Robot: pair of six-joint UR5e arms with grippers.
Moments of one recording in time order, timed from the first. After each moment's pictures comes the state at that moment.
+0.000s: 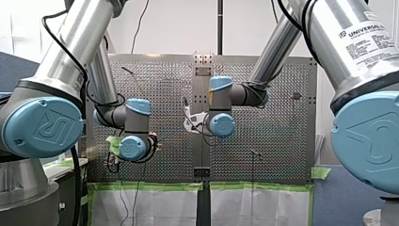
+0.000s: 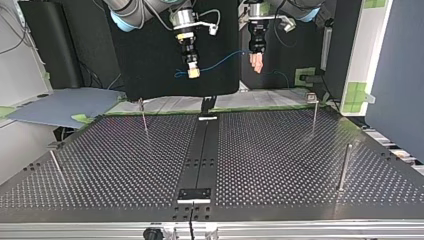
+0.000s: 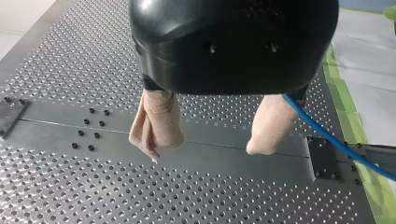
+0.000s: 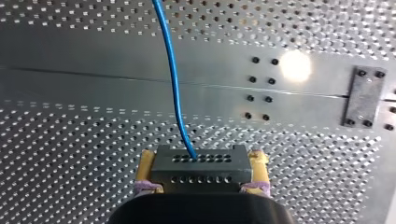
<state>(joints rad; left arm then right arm) -0.50 -1.97 -2.44 -1.96 -2.05 -1.70 2.44 -1.10 1.92 -0.85 1.87 1.47</state>
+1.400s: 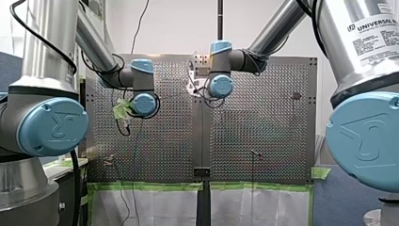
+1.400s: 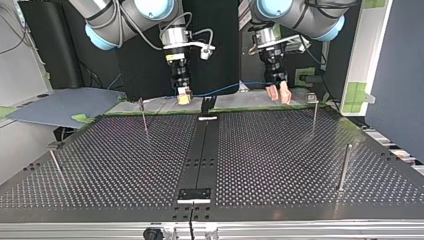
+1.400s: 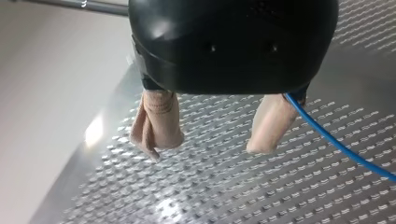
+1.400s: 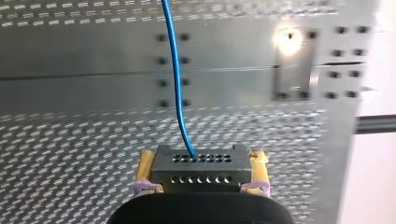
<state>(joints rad) -0.41 -1.65 -2.21 -2.29 -2.19 -1.91 2.39 -1.23 1.69 -0.54 1.86 1.59</state>
